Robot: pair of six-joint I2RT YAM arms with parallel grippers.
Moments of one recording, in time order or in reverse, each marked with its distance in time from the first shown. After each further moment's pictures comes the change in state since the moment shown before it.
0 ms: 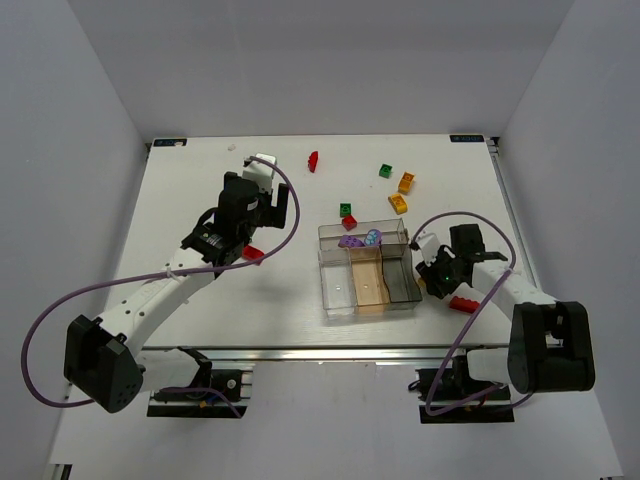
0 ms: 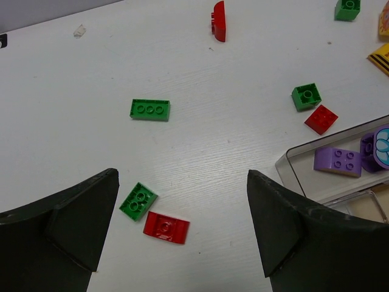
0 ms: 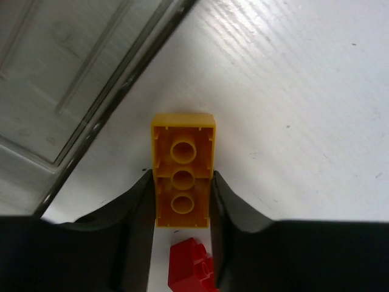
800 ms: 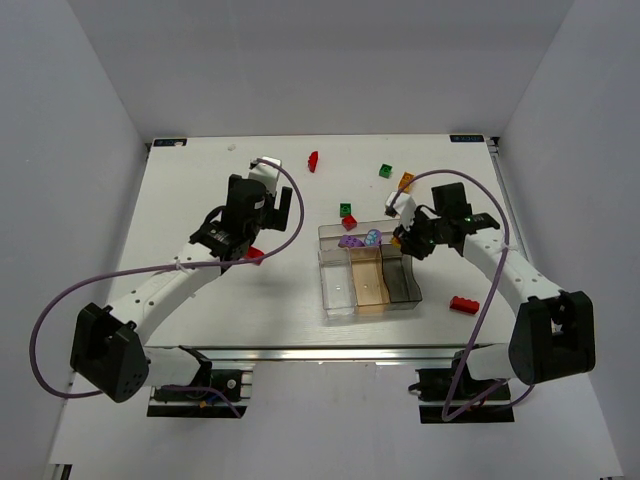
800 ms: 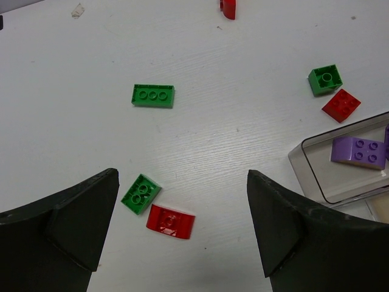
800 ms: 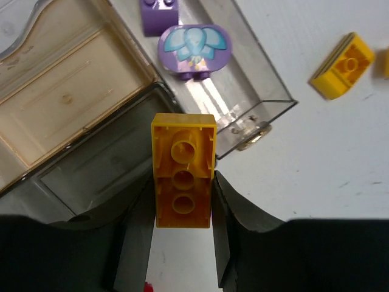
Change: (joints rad) left arm 0.000 0.057 0.000 -0.010 -0.024 0.008; right arm 0.158 0.064 0.381 -0.097 -0.132 -0.061
